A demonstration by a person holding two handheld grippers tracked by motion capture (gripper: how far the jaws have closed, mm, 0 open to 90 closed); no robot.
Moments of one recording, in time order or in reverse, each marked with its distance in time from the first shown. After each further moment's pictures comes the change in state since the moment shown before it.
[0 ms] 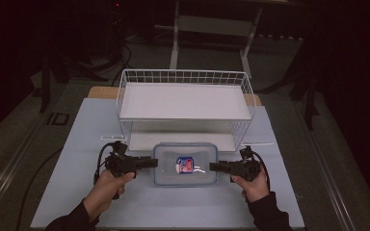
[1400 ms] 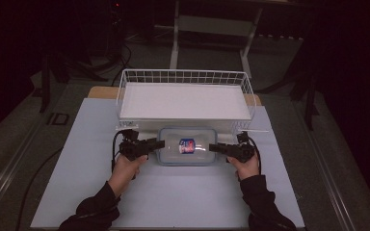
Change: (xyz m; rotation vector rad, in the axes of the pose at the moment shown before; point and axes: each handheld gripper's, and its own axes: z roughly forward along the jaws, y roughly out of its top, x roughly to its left) left arm 0.040 0.027 0.049 -0.135 0.154 0.073; right arm -0.054 0.037 0.030 -0.095 -0.038 0.004
